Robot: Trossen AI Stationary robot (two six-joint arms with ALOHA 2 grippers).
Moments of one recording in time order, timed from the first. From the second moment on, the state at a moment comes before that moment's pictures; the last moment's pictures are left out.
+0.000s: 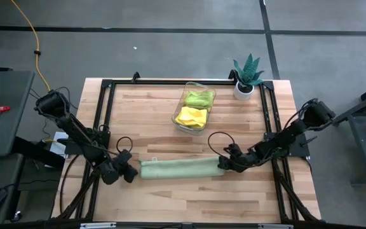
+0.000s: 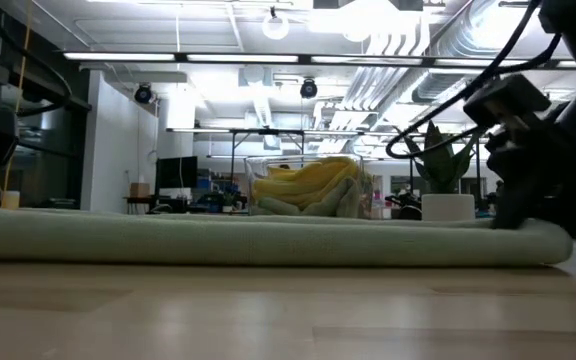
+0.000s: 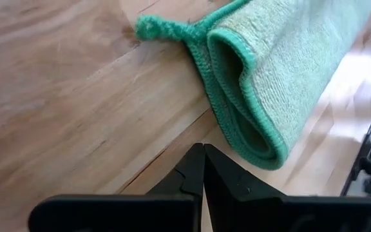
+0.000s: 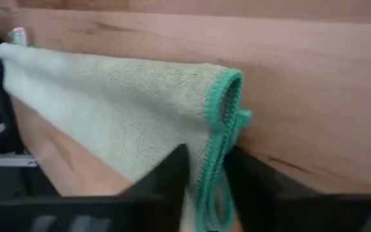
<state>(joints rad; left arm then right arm) -0.75 1.31 0.25 0.04 -0.45 -1.84 0.50 1.48 0.40 0.22 0.27 1.85</state>
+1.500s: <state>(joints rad) -0.36 1.71 0.60 0.26 -0.20 -1.02 0.60 1.27 0.88 -0.87 0.25 1.93</state>
